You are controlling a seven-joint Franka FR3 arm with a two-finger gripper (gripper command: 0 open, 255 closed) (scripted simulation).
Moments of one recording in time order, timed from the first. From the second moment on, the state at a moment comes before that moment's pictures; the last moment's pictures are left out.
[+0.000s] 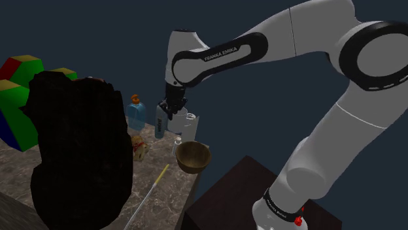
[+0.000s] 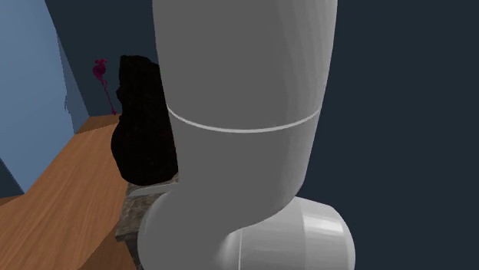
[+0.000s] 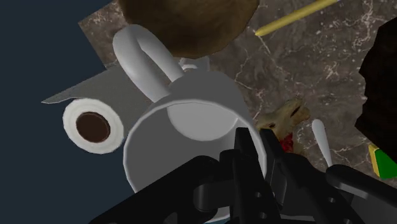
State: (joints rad) arm 0.06 -0.08 0.23 -2.21 -0.02 2.19 0.33
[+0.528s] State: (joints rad) arm 0.08 -0.44 0.20 -2.50 0.06 2.13 0.26
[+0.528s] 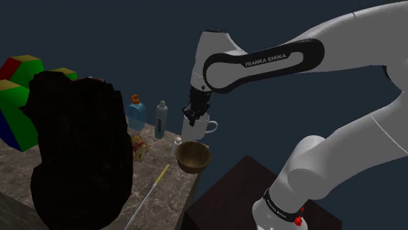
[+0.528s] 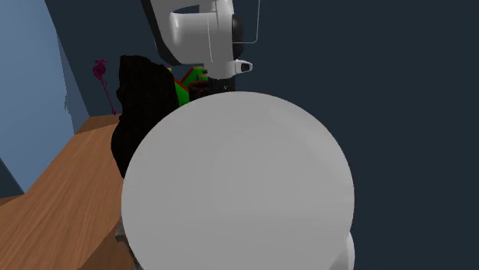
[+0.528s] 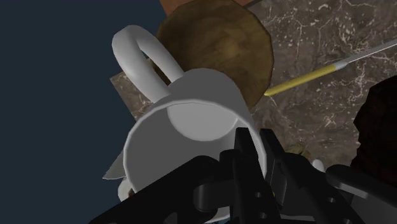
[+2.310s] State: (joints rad) arm 0.08 -0.37 0.22 -2.74 0.07 2.44 0.27
